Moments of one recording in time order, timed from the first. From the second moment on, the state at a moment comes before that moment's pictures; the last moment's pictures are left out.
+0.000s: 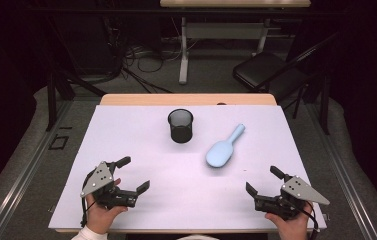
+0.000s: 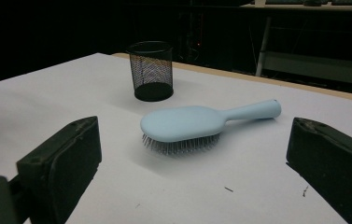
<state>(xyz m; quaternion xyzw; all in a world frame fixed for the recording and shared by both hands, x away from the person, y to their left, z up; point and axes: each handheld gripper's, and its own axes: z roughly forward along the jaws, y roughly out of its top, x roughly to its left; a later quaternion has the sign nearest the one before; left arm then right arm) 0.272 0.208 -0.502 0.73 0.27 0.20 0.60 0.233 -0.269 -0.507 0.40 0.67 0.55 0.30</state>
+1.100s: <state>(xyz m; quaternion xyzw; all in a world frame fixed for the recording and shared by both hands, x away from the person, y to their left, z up) 0.260 0.220 -0.508 0.73 0.30 0.20 0.58 0.275 -0.255 -0.516 0.42 0.70 0.50 0.27</state>
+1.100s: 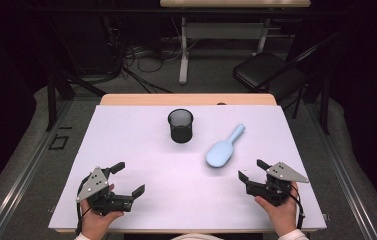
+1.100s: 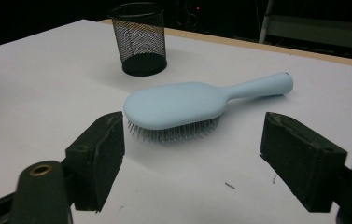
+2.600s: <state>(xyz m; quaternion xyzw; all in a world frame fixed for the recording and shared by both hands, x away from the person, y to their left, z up) 0.269 0.217 -0.511 0.73 0.30 0.19 0.58 0.315 -0.287 -0.526 0.50 0.72 0.44 0.22</state>
